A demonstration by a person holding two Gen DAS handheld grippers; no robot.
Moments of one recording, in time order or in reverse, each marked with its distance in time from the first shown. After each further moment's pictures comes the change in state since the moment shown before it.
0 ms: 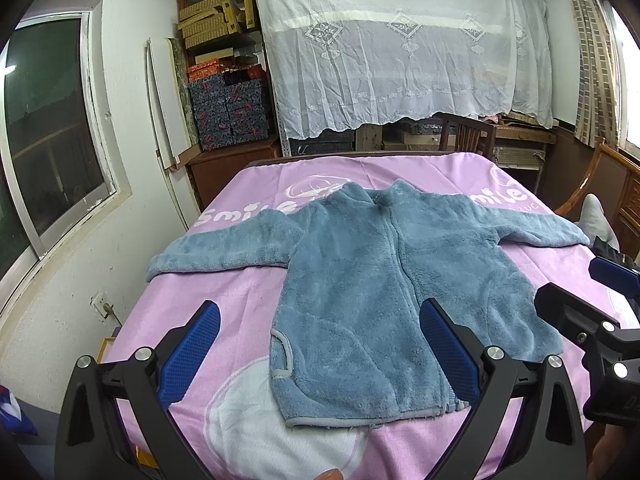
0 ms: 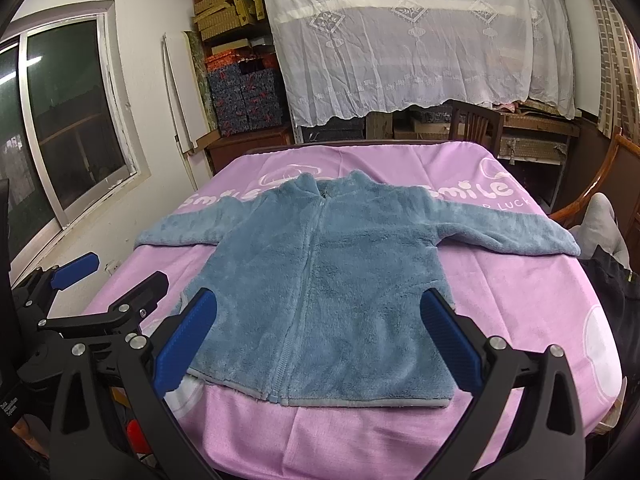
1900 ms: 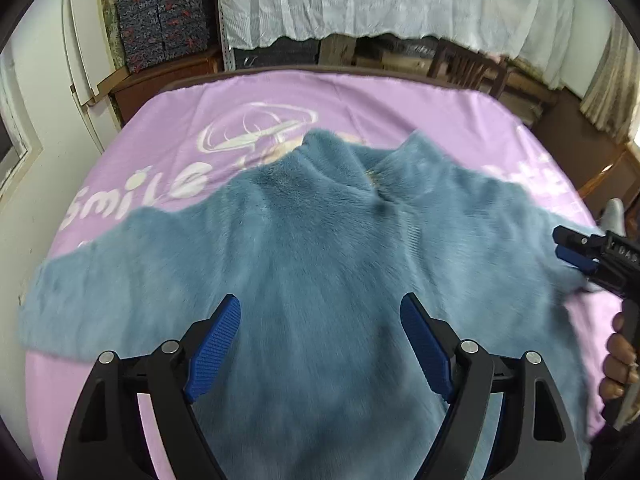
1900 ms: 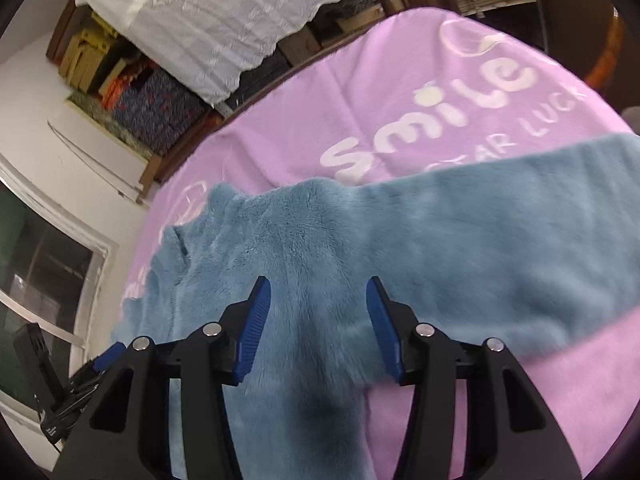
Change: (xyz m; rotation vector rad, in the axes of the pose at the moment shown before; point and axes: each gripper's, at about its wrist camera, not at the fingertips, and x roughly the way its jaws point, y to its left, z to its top) left arm 0.277 -0.015 0.095 -0.004 0.363 -0.176; right arm 0.268 -0.220 0.086 0.498 0.290 0.097
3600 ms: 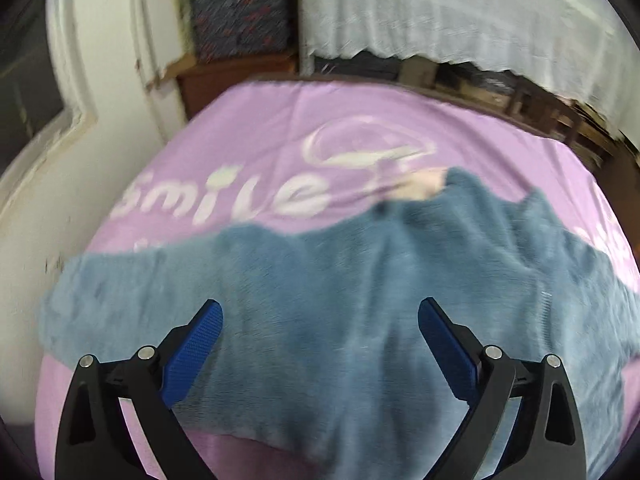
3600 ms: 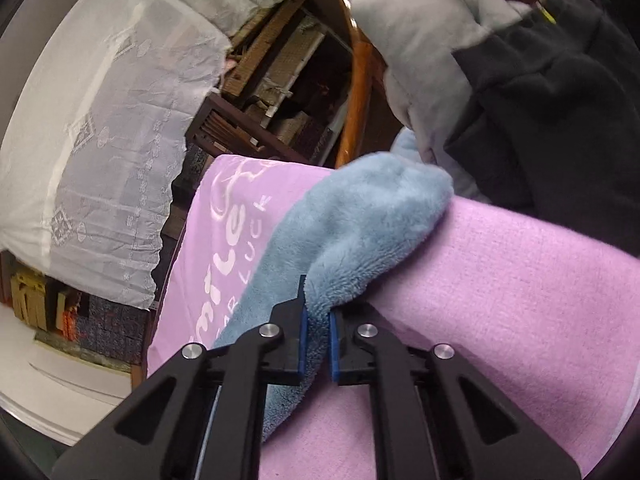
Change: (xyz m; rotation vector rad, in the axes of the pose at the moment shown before) left arm 0.022 0.086 0.011 -0.202 -0.030 0.144; right arm -0.114 -0.199 -0.020 0.621 -0.476 -0.130
